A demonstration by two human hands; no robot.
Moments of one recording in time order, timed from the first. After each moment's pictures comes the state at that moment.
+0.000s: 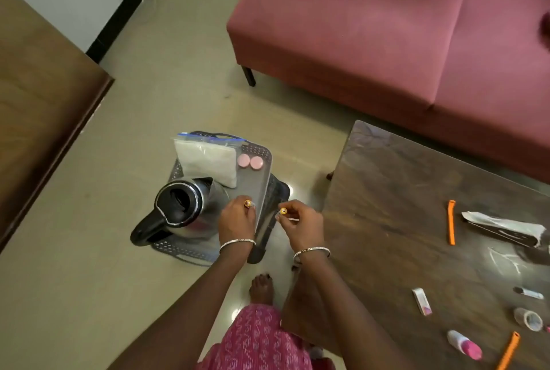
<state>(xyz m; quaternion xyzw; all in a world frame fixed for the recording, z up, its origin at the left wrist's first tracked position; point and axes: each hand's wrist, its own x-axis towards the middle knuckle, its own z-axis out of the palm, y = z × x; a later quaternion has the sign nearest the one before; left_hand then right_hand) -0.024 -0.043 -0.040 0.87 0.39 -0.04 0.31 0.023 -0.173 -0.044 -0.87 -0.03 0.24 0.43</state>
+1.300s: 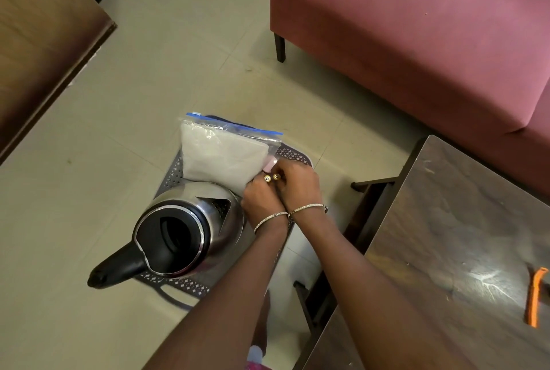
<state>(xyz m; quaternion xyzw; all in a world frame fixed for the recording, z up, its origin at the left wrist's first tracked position) 0.076 0.004 -0.152 0.74 0.58 -0.04 0.34 0.127 -0.036 -0.152 -0.92 -0.27 0.20 0.21</state>
